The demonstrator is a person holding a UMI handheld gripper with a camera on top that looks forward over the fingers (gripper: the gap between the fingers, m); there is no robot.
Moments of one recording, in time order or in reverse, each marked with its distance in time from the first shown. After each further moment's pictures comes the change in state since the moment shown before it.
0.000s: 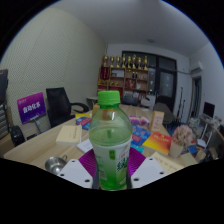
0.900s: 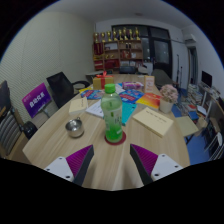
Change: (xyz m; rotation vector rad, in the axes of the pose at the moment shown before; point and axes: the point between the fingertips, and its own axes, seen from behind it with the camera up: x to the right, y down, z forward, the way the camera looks) arm 0.007 0.081 -0.175 -0.329 -0.044 0.170
